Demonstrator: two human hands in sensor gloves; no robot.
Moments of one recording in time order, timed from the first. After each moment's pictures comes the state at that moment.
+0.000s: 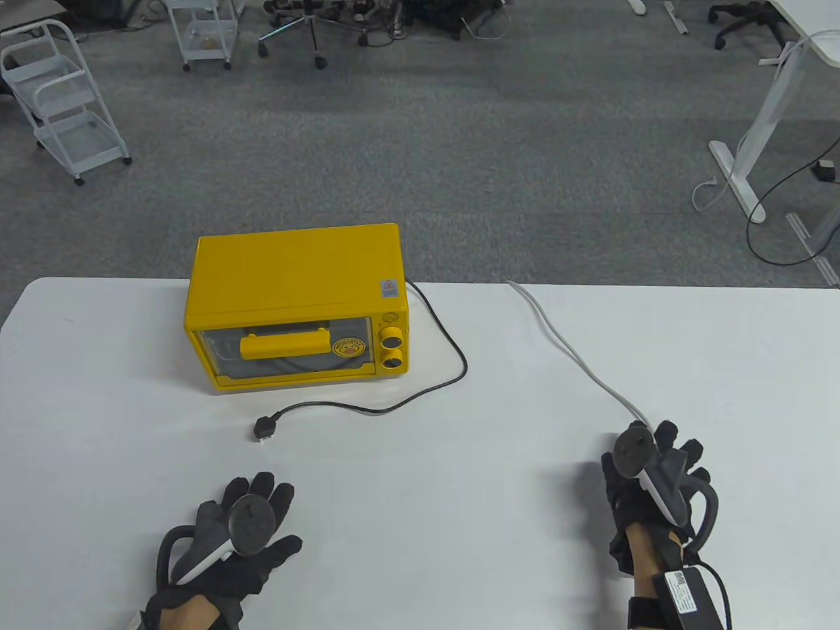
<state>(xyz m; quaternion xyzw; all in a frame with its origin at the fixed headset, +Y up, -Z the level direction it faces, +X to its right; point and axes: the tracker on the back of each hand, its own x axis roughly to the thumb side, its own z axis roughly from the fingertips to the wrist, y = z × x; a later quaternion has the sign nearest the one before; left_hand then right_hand) -0.271 -0.771 -0.264 -0.18 -0.04 0.04 0.98 0.297 -0.760 -0.335 -0.23 0.04 0.97 0.06</state>
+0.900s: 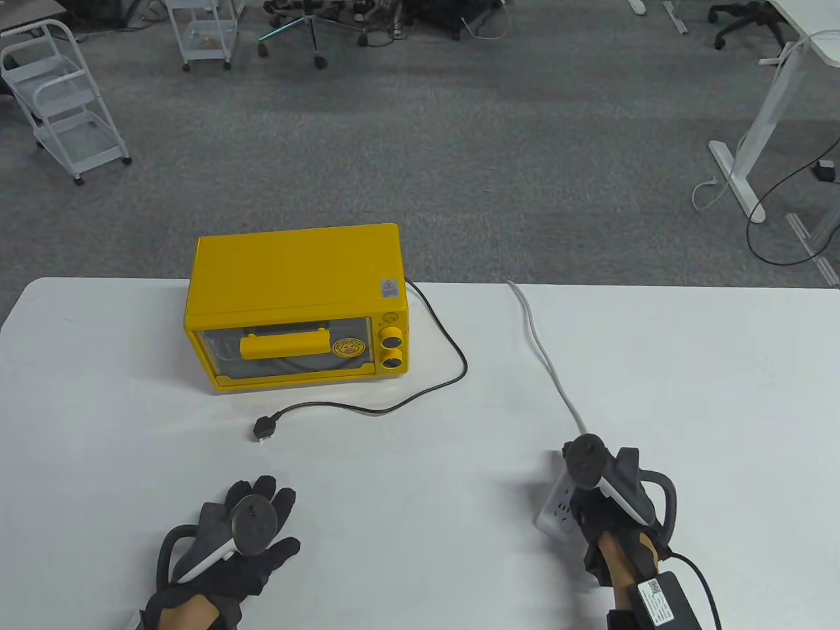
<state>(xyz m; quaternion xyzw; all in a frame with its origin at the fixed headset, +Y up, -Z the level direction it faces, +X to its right) -0.266 -0.771 -0.264 -0.19 -0.05 0.03 0.98 0.216 -0.745 -0.326 -0.05 0.08 0.99 0.05</state>
